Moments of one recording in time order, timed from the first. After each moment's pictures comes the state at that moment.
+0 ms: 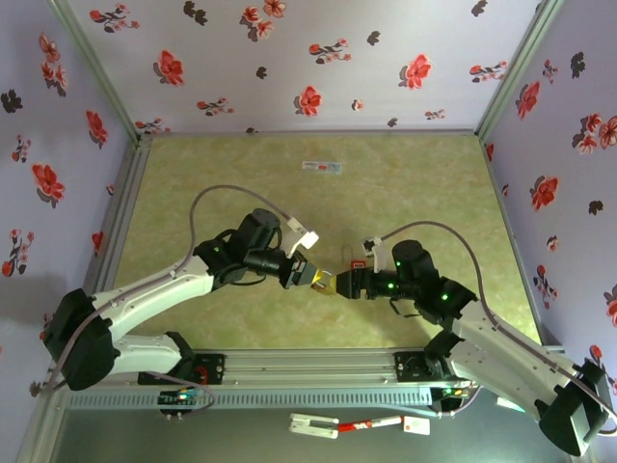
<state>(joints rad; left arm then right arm) -0.88 1.26 0.86 -0.28 0.57 -0.29 0.71 0.75 0.46 -0.23 -0.52 0.68</state>
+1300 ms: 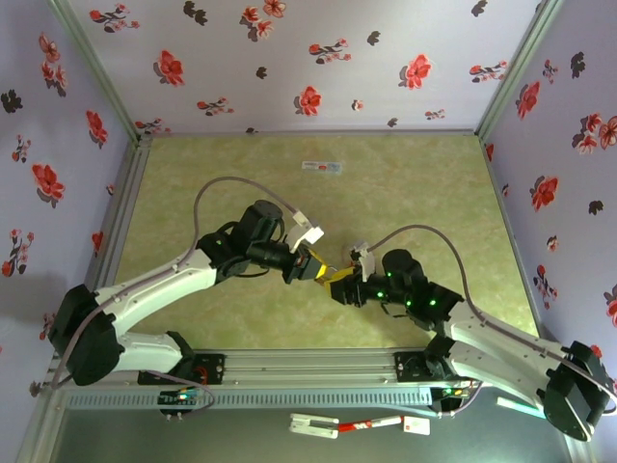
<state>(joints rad) -0.87 1.30 0.94 -0.28 0.64 -0.20 0.81 0.83 0.37 0.02 -0.41 0.44</state>
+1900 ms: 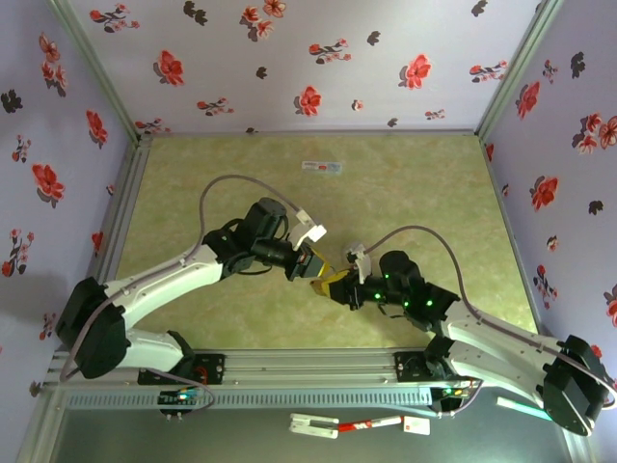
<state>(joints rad) -0.86 1.35 0.95 -0.28 0.65 -0.20 0.85 0.85 0.36 0.08 -0.42 0.44</state>
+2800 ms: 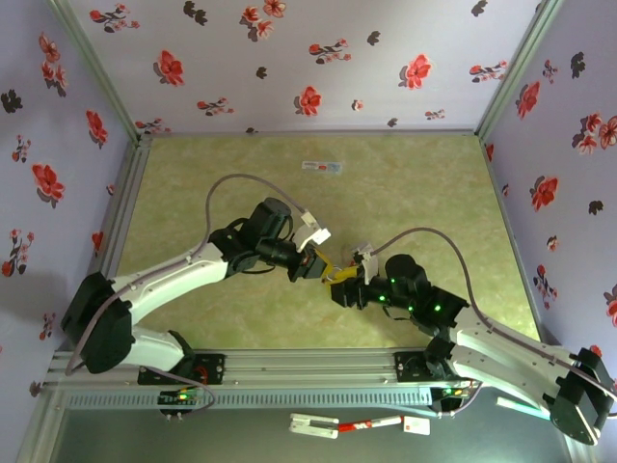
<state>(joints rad) -0.86 1.38 0.97 -0.28 0.66 -0.11 0.85 0.74 0.36 -0.02 -0.30 0.43</state>
